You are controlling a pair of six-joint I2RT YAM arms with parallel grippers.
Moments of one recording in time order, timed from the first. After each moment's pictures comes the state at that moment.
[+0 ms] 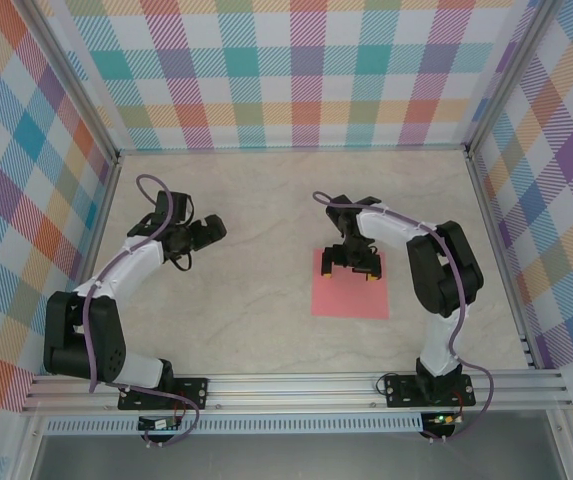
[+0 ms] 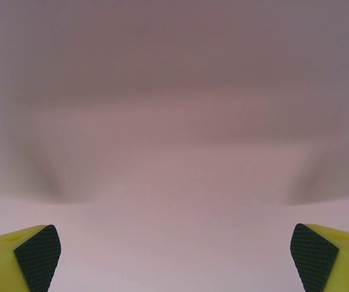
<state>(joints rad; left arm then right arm) -0.15 1.43 0.95 -0.48 0.09 -0.56 0.51 1.92 1.33 -1.04 -0.05 0.56</state>
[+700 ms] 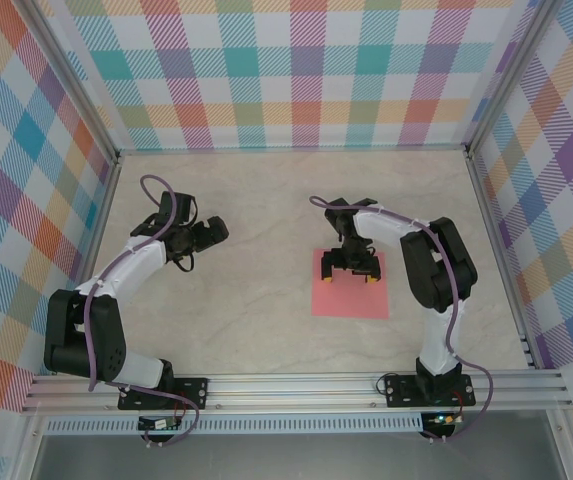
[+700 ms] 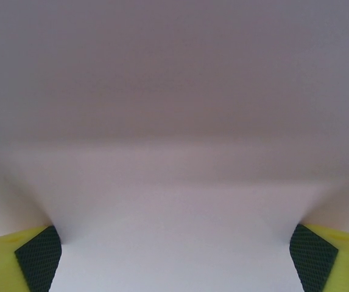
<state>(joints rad) -0.17 1.43 0.95 -0.49 0.07 -0.57 0.51 1.97 1.32 -1.02 -0.06 0.52</state>
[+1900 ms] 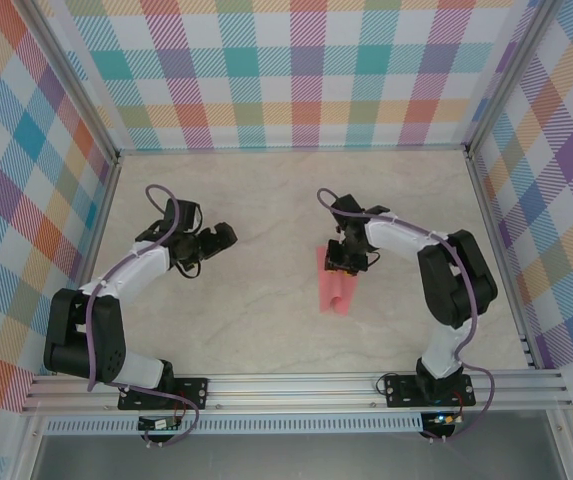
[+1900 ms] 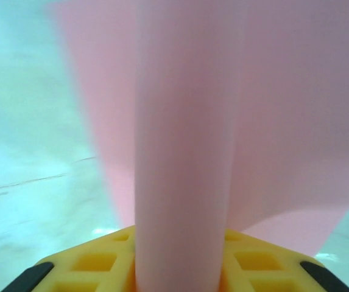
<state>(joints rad) -0.20 1.43 0.87 -0.42 0.22 -0.67 0.50 1.79 1.18 -0.73 -0.26 0.63</state>
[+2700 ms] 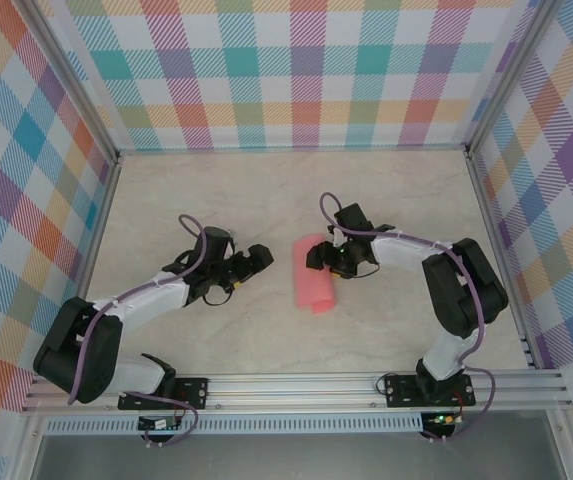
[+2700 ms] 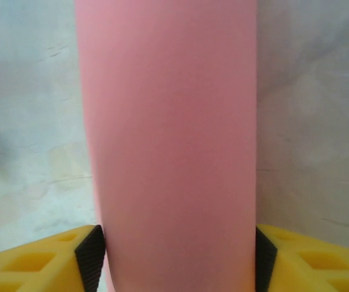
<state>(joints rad) -0.49 1.34 0.64 -0.07 0.29 -0.96 0.50 1.73 0.99 -0.38 -0.39 0.63</state>
